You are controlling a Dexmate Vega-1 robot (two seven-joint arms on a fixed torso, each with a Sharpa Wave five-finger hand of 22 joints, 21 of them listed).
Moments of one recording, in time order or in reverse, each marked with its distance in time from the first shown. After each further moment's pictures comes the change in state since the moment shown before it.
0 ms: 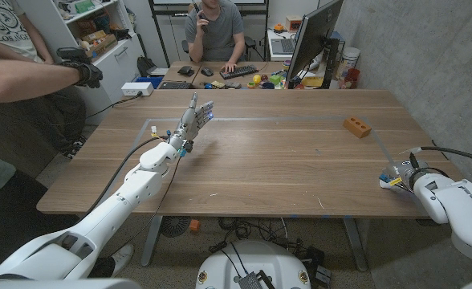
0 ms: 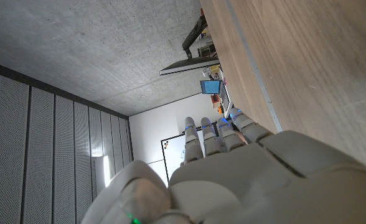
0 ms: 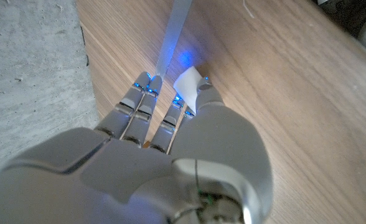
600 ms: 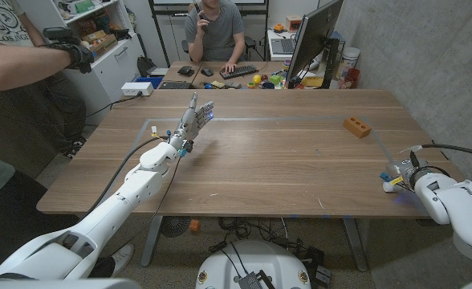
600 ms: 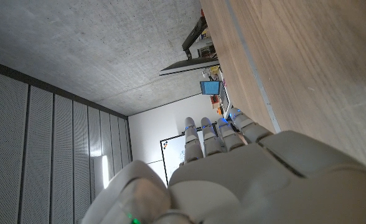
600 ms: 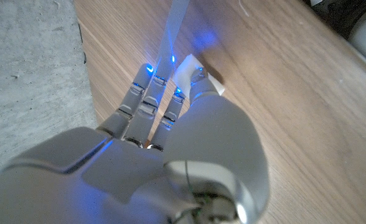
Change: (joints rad) left arm -0.003 -0.003 0.001 0.007 -0.008 0.006 -0.008; left_hand -0.005 -0.005 -0.003 0.003 0.005 0.000 0.000 0.000 0.000 0.000 0.000 0.000 0.000 0.000 0.000 0.000 0.000 0.004 -0.004 0.000 0.000; right arm -0.045 -0.070 0.025 -0.042 0.048 -0.089 -0.045; right_hand 0.114 -0.004 0.034 0.039 -0.064 0.223 0.008 -0.018 0.129 0.128 0.064 0.128 0.101 0.241 -0.044 0.048 0.317 -0.172 0.004 0.679 0.040
